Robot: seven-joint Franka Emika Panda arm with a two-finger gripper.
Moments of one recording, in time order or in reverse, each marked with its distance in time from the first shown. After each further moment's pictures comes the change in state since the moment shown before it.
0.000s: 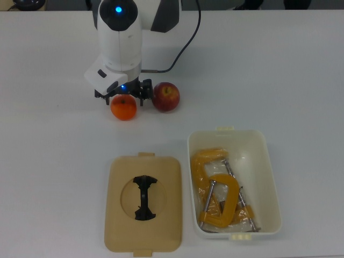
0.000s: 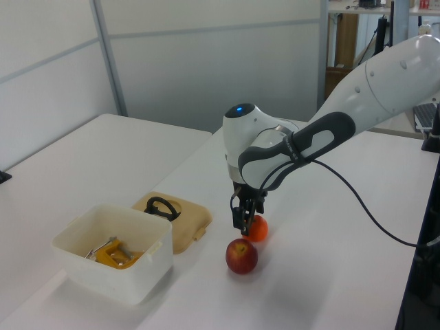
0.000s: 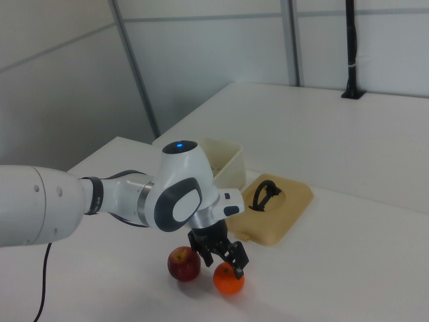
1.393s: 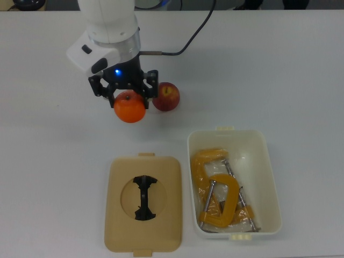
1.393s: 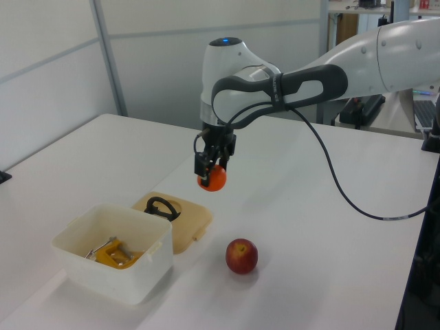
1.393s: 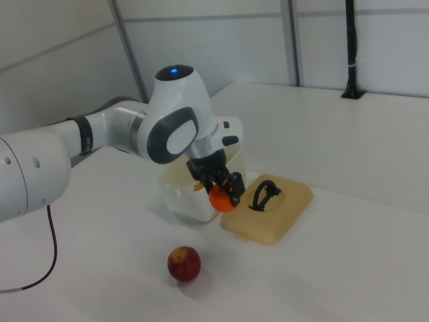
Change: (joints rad) arm 0.001 0.016 0.023 0.373 0.157 -0.183 0.009
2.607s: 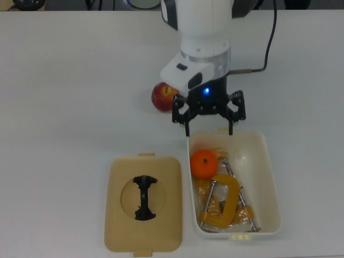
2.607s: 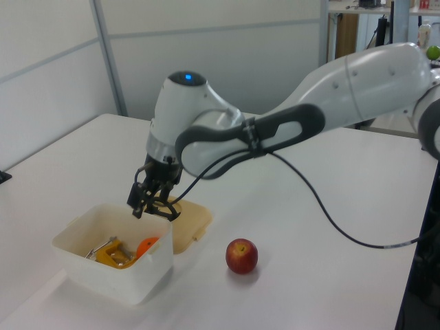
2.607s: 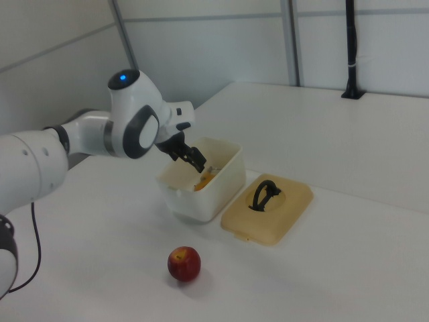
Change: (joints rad) arm 0.125 0.113 0.122 0.077 -0.090 0.263 0.266
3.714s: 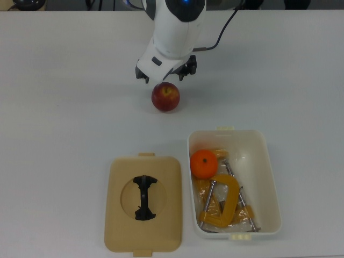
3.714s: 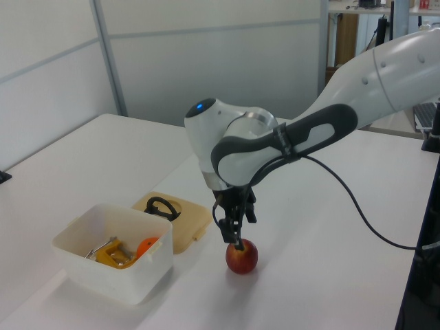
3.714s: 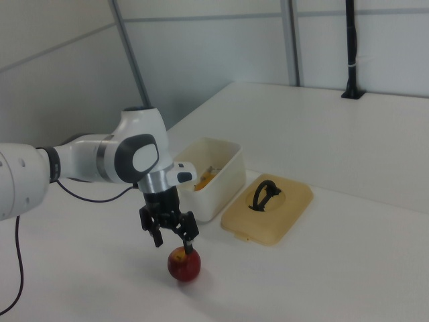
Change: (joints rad) arm -0.064 -0.149 -0.004 -0.298 -0.074 -0.462 -0.221
